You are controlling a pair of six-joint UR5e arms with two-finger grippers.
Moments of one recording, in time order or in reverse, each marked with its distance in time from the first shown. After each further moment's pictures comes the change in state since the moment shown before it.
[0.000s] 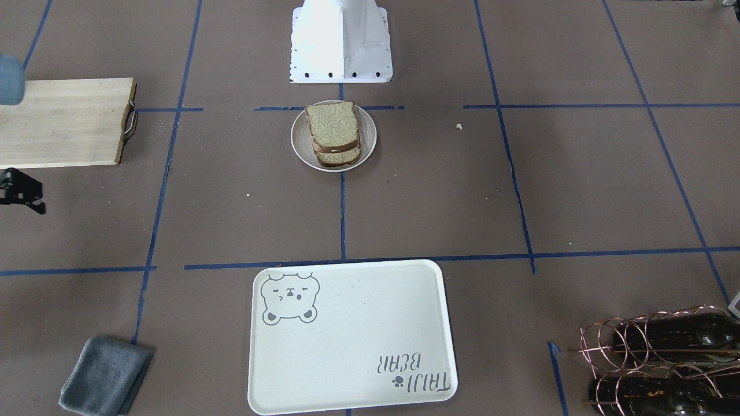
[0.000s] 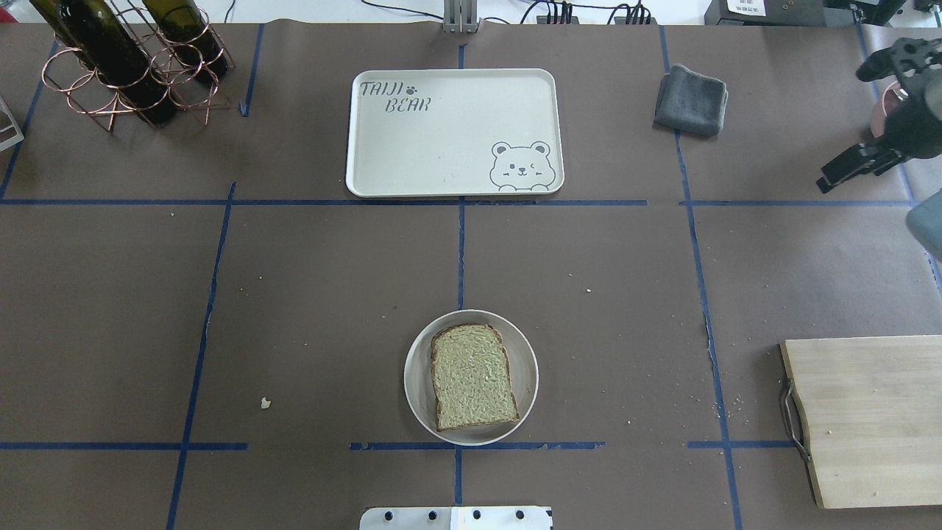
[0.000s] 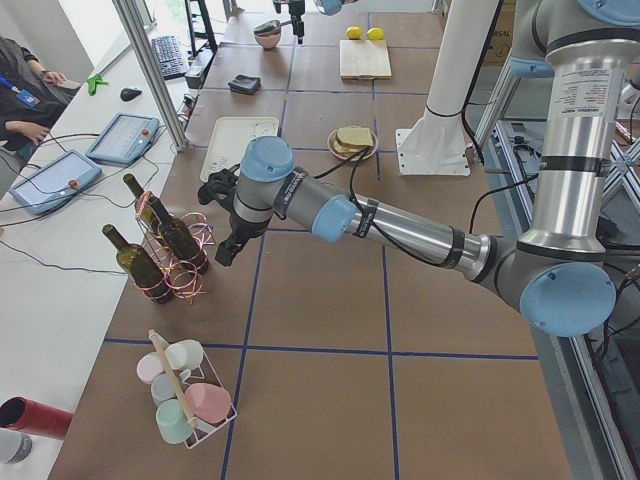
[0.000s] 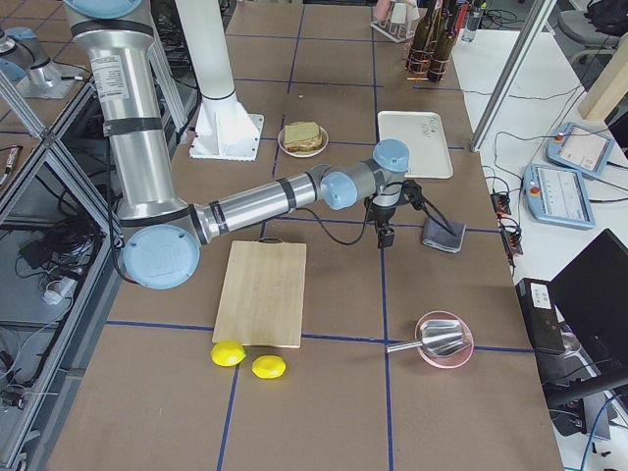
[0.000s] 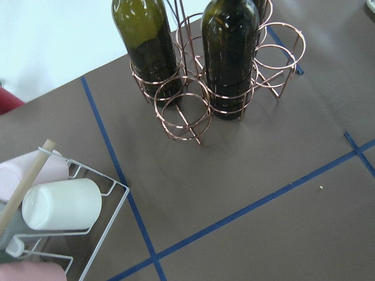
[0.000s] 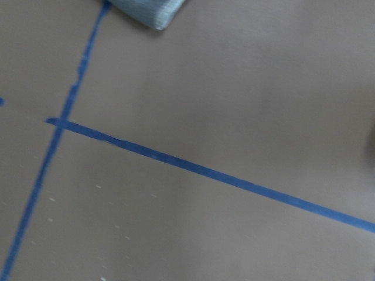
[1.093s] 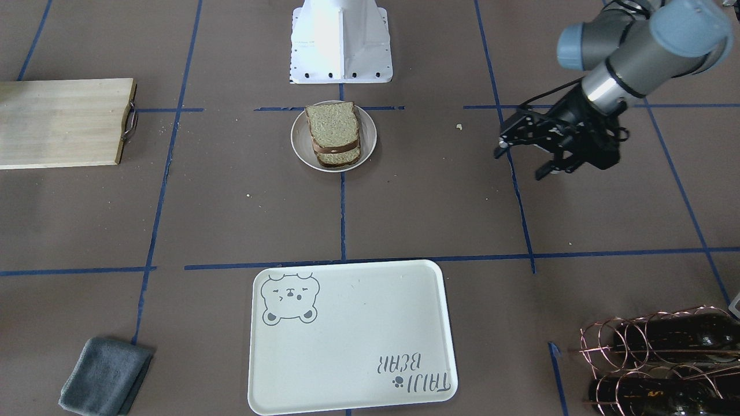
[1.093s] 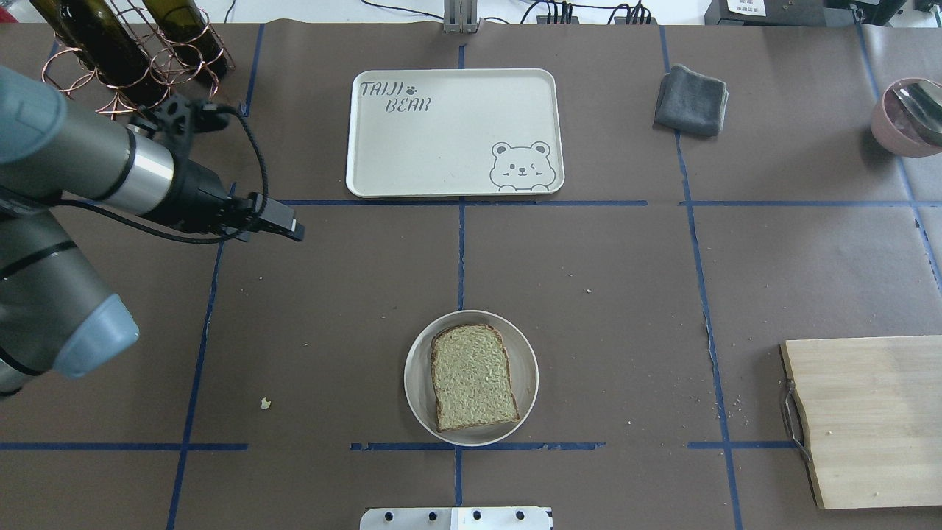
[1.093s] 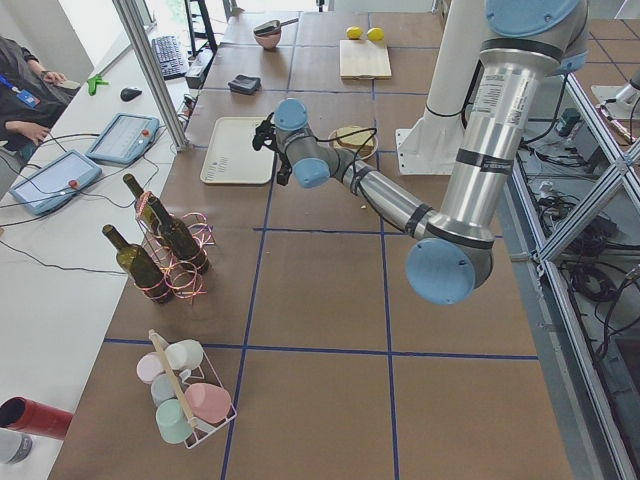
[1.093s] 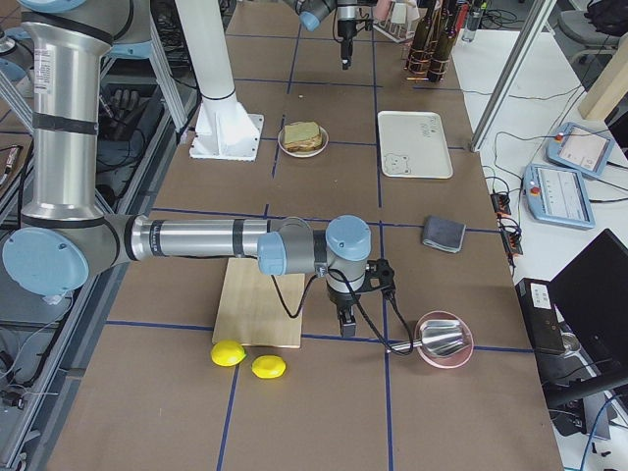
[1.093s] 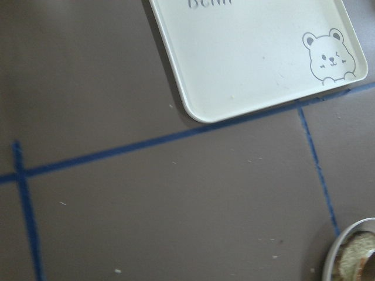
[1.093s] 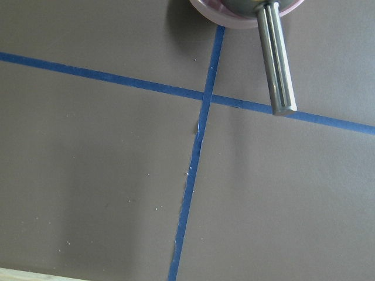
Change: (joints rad) left arm 0.778 -0.261 -0.043 -0.248 0.225 -1.230; right arm 0.260 -0.235 -0.002 -0.007 0.003 -0.215
